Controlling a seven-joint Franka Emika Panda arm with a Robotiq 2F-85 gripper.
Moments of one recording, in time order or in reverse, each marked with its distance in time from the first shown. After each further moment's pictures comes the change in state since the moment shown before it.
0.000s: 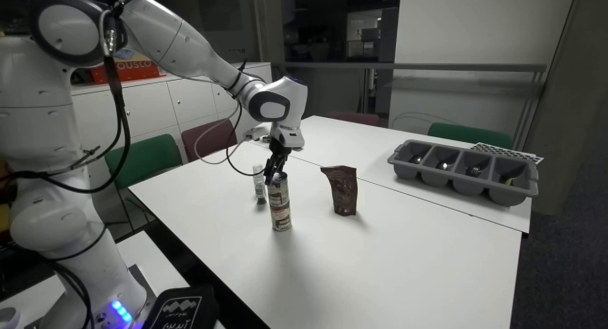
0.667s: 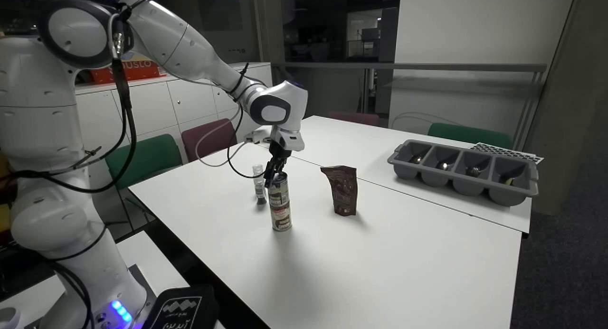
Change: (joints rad) arm 0.010 0.026 0.000 0.005 0.000 0.003 -0.012
